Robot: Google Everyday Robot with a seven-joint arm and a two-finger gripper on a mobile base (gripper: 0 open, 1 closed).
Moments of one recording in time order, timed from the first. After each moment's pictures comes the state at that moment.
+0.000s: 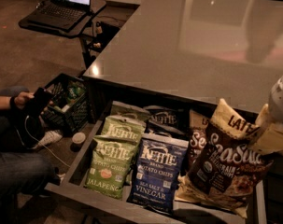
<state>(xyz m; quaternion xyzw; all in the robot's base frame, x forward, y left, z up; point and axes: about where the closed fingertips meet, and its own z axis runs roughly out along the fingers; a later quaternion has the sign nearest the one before) 0.359 -0.241 0.874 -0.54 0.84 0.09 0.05</state>
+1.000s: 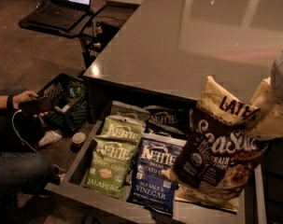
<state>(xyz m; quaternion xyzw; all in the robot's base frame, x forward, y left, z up) 0.344 -0.194 0.951 -0.60 0.79 0.07 0.09</state>
